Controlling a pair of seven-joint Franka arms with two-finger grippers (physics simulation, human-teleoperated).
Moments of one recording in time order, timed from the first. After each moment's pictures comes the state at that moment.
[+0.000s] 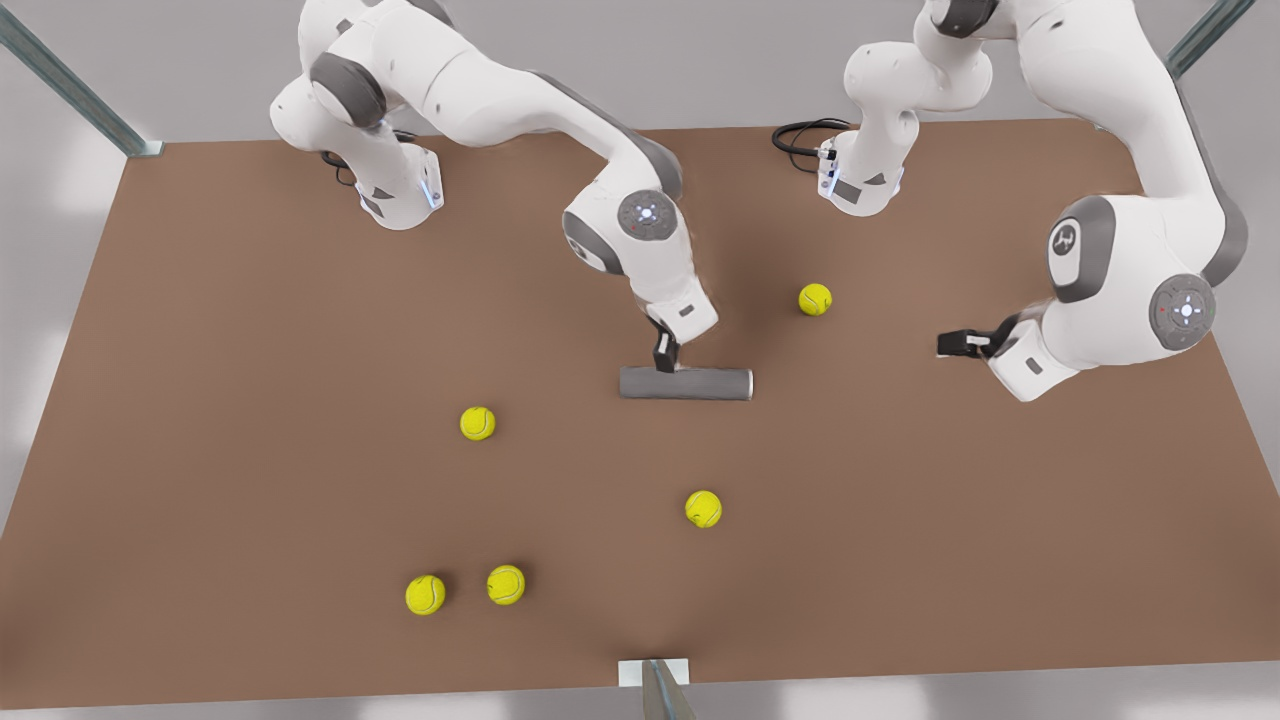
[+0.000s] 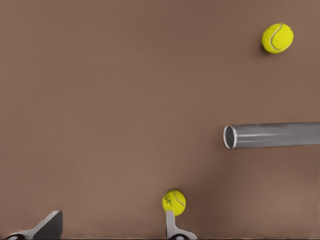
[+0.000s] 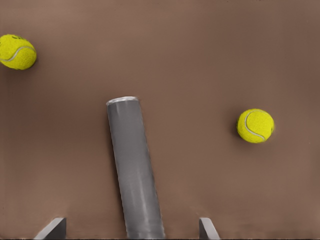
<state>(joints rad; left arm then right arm) -0.09 0.26 0.10 -1.56 -0.16 1.46 0.08 0.74 0.49 0.03 -1.30 0.08 1.97 -0.45</state>
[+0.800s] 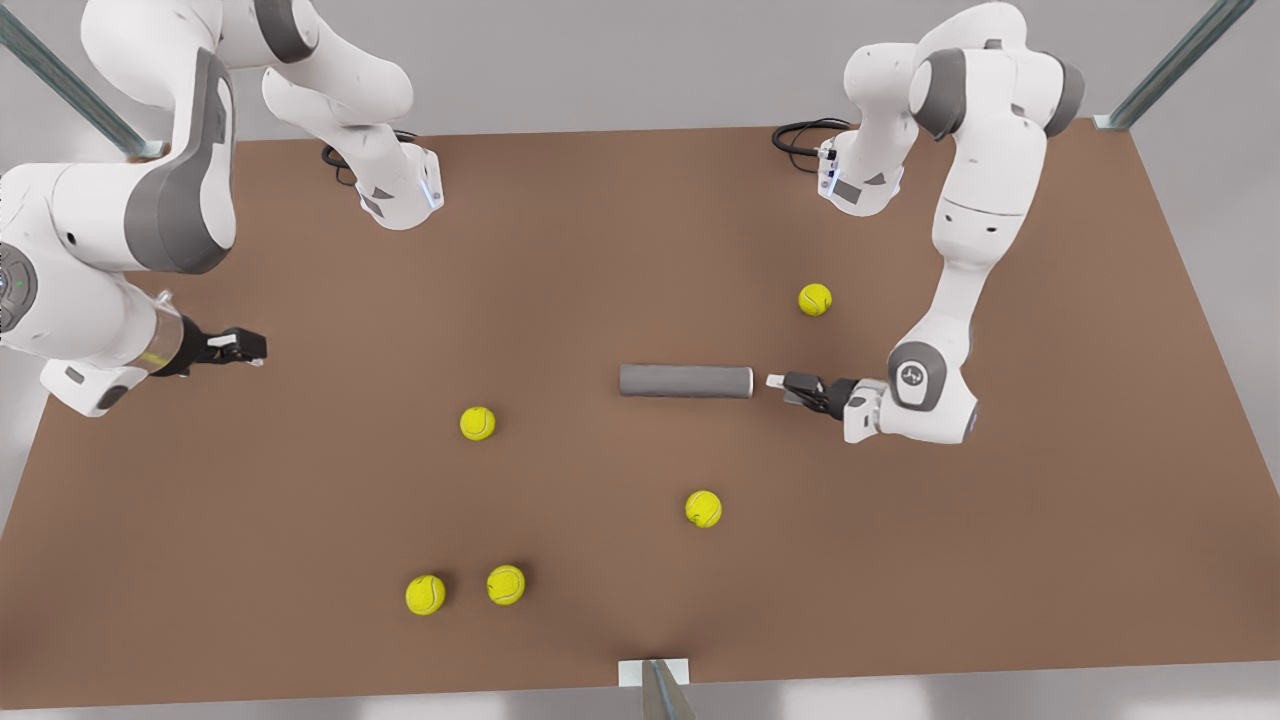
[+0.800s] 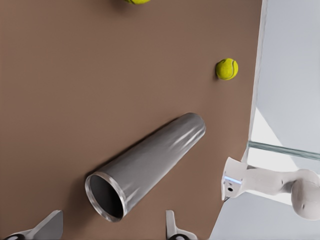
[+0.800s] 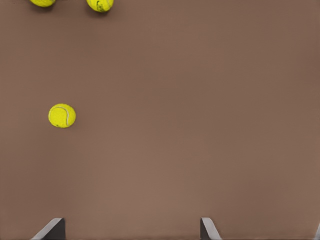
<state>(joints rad) -0.10 0.62 -0.06 -1.88 -0.98 1.86 0.77 0.00 0.27 0.03 -1.24 -0.09 1.31 -0.13</state>
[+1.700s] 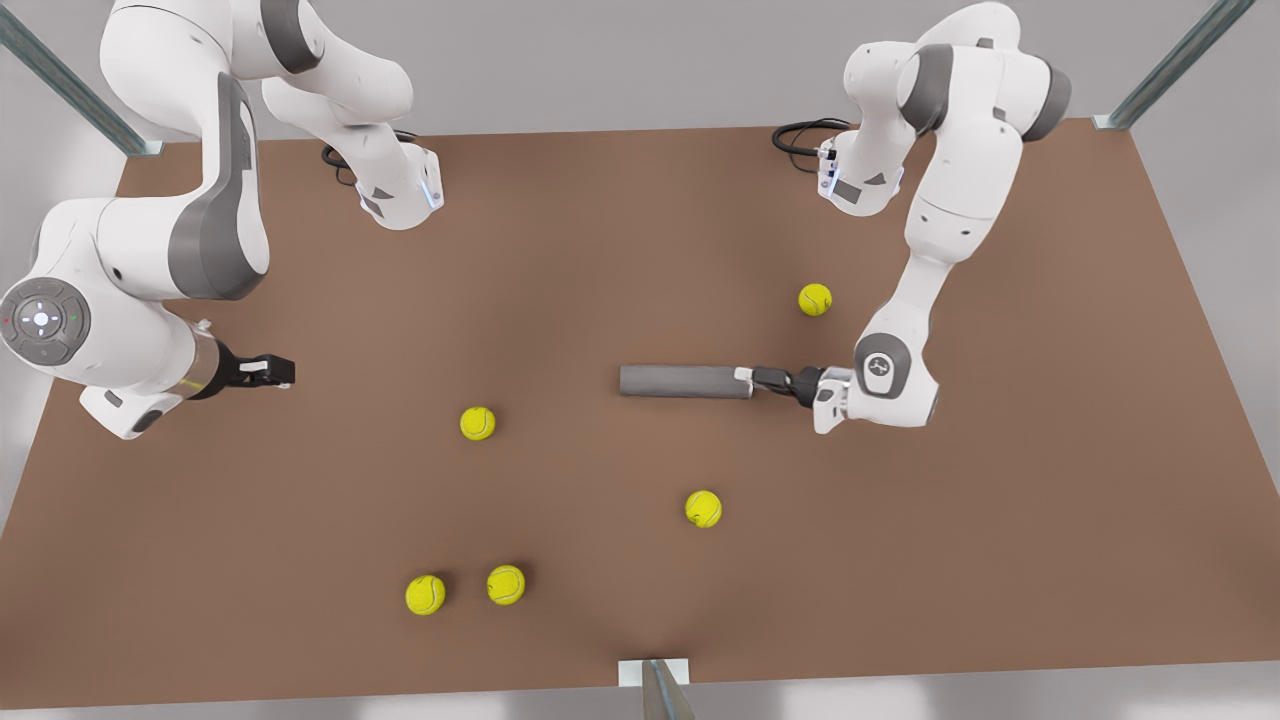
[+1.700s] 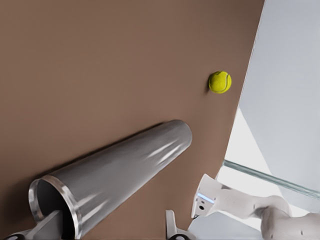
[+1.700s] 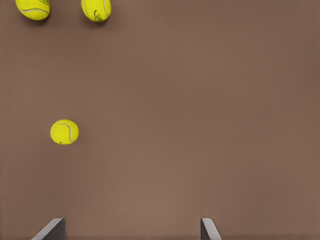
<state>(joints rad) -0.15 0.62 -0.09 -1.96 -1.15 1.91 0.67 0.03 0.31 0.03 -1.24 -0.08 1.36 -0.03</state>
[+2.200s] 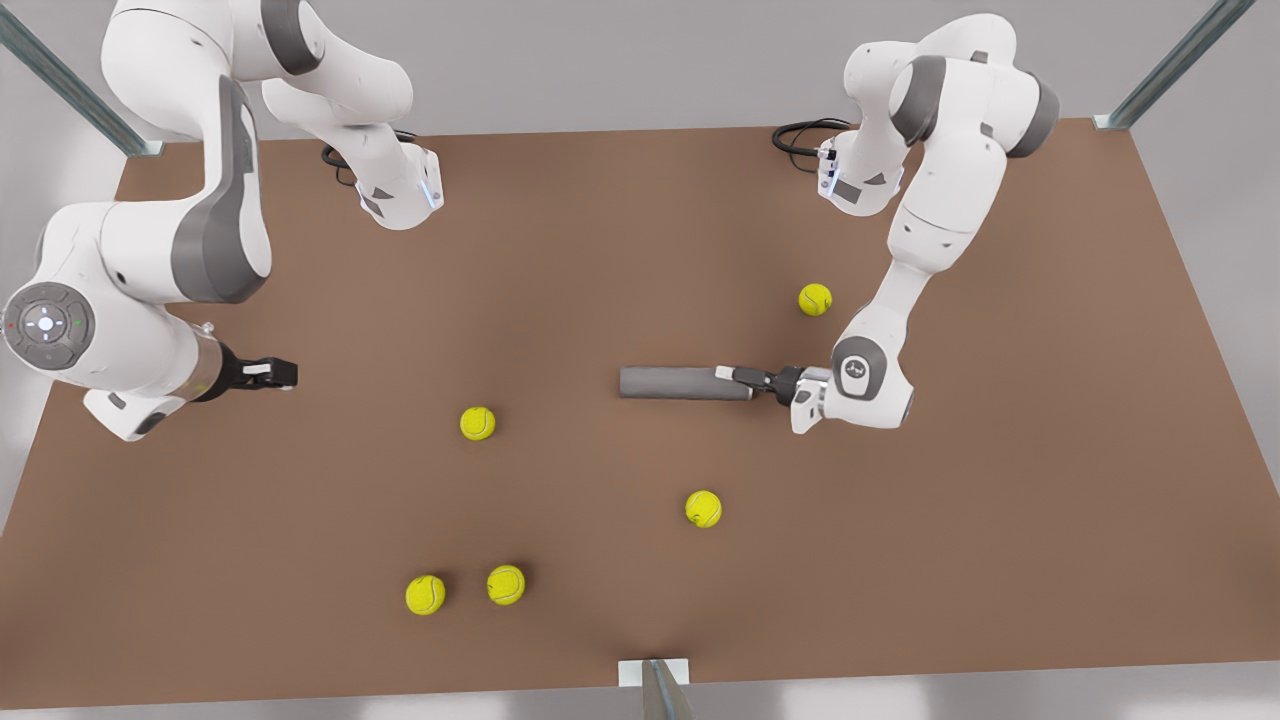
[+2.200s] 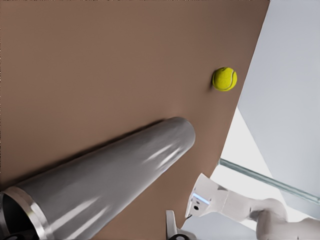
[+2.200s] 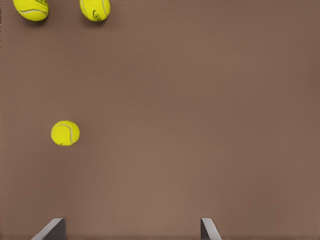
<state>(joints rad) -0.16 0.68 -0.14 -1.93 -1.18 1.94 0.63 0.03 0.32 0.03 -1.24 -0.08 1.36 -0.01</state>
